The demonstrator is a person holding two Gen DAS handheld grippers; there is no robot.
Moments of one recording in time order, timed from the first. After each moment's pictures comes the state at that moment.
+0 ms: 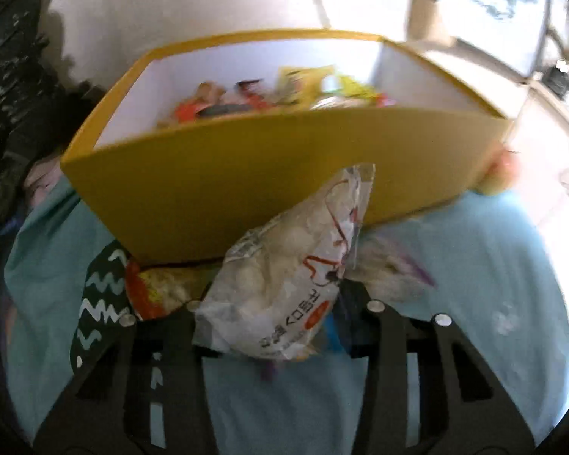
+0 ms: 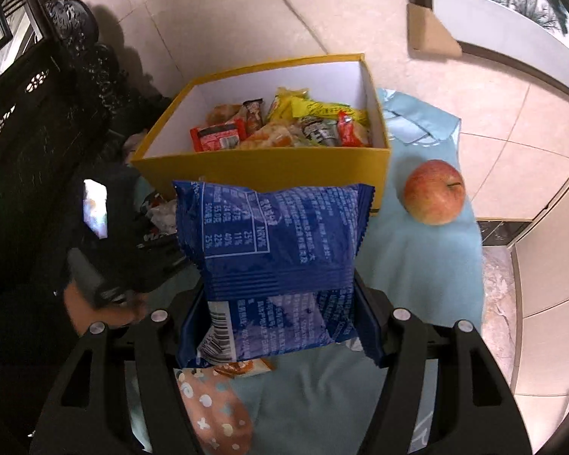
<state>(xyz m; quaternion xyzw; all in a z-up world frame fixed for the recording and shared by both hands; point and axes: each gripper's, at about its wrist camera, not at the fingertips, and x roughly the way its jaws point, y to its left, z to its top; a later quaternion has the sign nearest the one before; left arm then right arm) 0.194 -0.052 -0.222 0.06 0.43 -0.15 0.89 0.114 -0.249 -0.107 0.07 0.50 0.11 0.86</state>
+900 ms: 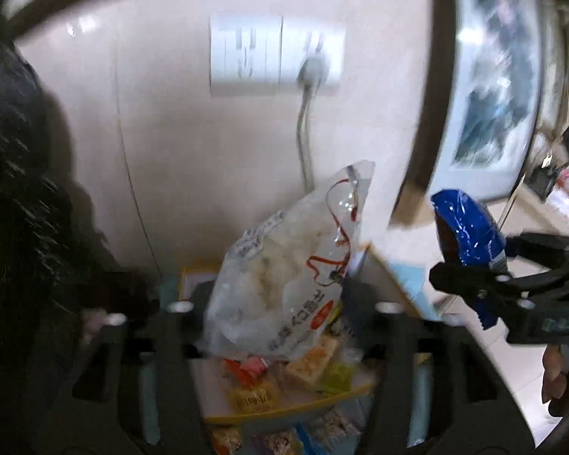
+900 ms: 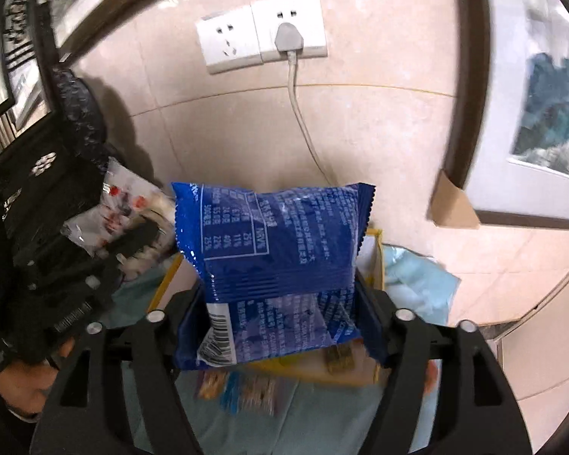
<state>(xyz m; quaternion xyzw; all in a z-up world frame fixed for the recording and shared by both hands) 0.275 -0.053 -0.017 0.01 0.31 -0.14 0.94 0.277 -0.226 -0.006 0.02 0.41 0.12 0.90</state>
